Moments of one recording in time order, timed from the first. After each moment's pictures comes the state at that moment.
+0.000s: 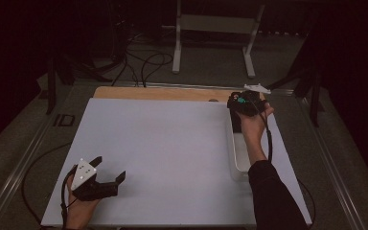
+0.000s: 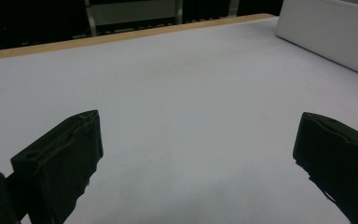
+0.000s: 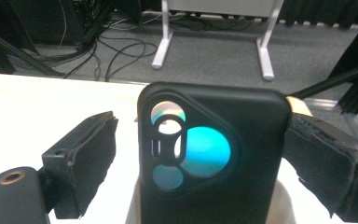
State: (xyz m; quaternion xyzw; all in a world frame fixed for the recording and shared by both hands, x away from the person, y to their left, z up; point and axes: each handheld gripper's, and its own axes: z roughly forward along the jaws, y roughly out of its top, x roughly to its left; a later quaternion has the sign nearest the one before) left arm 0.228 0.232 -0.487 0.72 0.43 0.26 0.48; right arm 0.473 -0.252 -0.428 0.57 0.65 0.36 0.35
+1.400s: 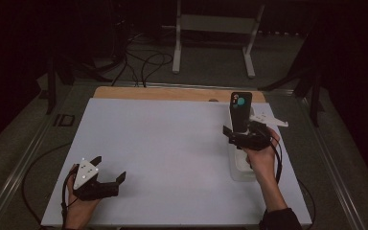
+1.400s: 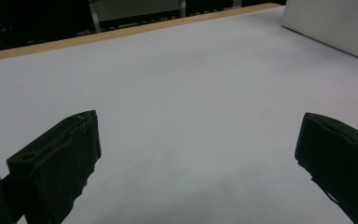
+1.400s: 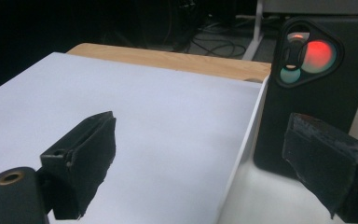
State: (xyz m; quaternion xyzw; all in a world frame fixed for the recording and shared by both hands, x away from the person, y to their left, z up) left arm 0.229 0.230 -0.484 0.73 0.43 0.27 0.46; right arm 0.340 -0.247 -0.413 0.49 0.70 0.47 0.23
